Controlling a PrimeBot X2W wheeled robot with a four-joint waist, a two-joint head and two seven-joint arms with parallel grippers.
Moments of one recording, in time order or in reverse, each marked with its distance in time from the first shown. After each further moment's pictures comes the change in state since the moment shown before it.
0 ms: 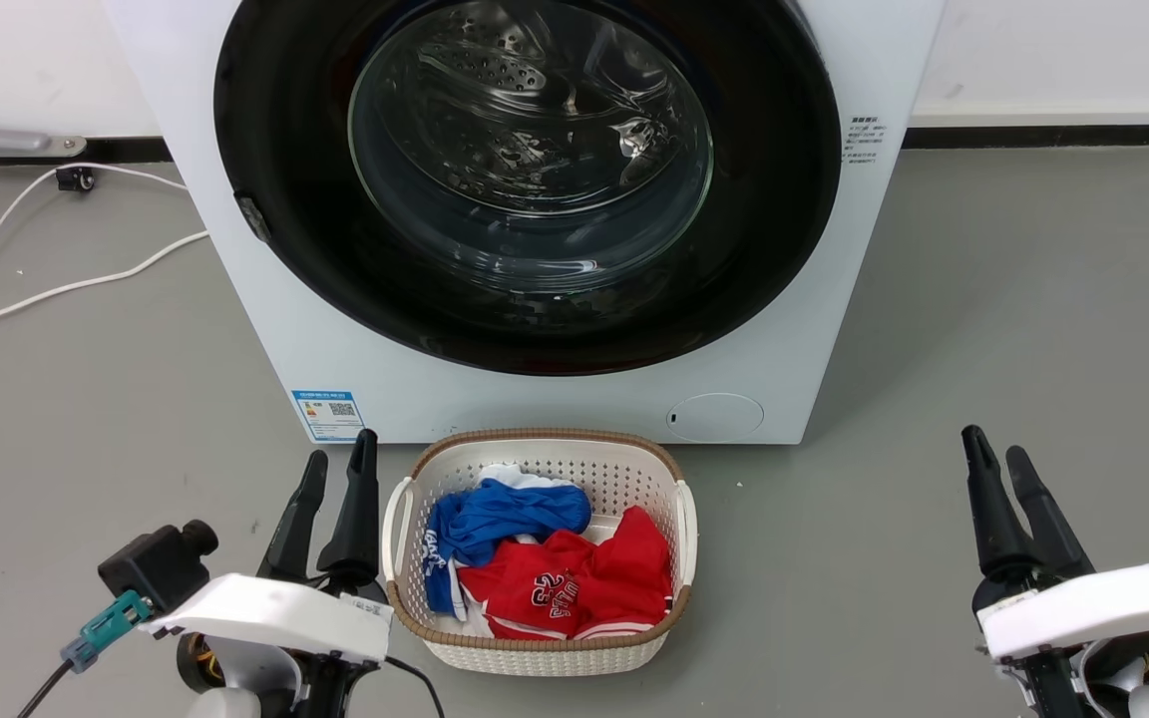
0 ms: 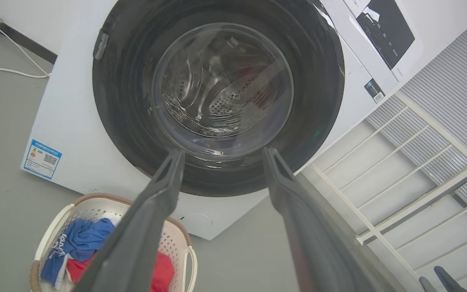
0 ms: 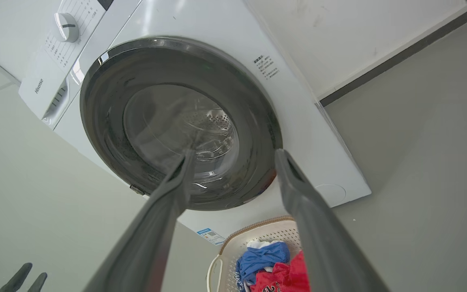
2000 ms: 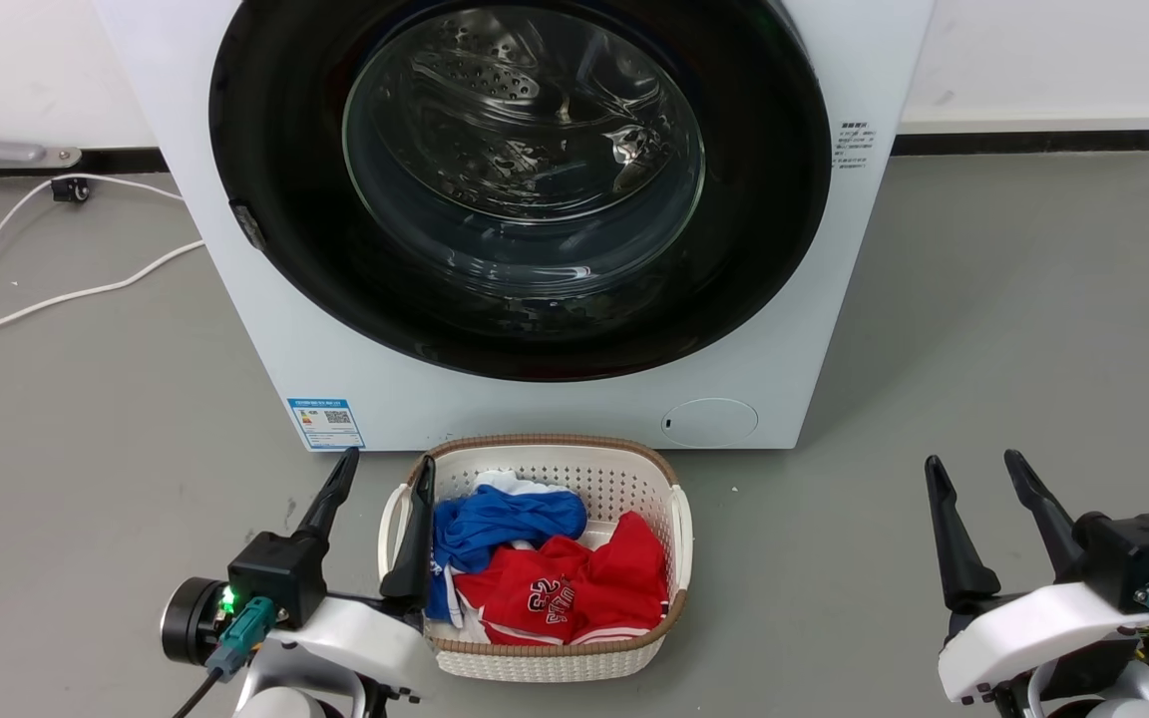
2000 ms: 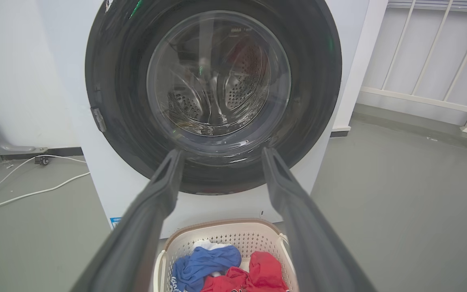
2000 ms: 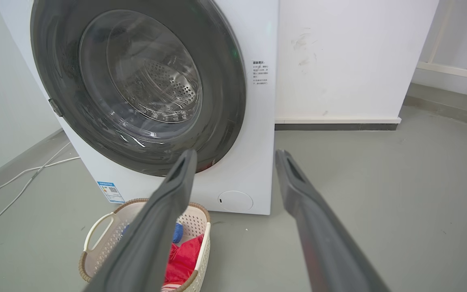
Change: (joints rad) left arm -0.021 0.061 -0.118 0.076 0.592 0.055 -0.142; right arm 0.049 0.013 0.013 -0.086 -0.652 0.000 0.011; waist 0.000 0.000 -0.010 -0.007
